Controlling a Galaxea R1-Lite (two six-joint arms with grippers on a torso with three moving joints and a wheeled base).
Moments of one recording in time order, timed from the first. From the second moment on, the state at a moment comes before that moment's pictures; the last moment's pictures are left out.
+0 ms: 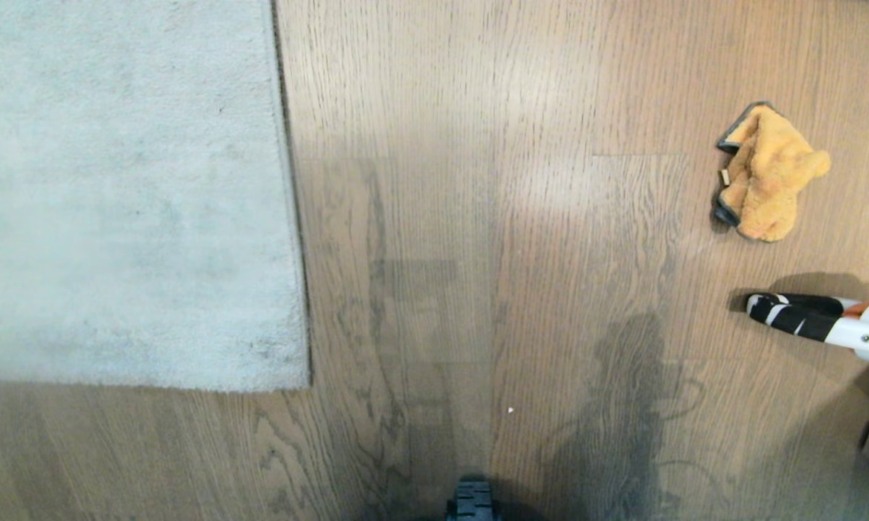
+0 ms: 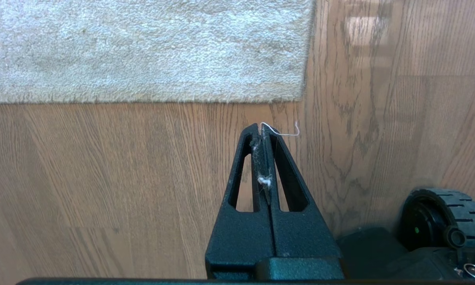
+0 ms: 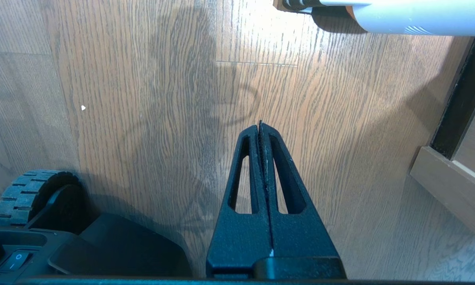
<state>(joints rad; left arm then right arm) -0.01 0.00 0.00 0.00 0.01 -0.01 -0.01 0.00 0.00 0.01 0.01 -0.07</state>
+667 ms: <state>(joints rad) -0.01 0.00 0.00 0.00 0.01 -0.02 -0.01 0.00 0.00 0.01 0.01 -0.07</state>
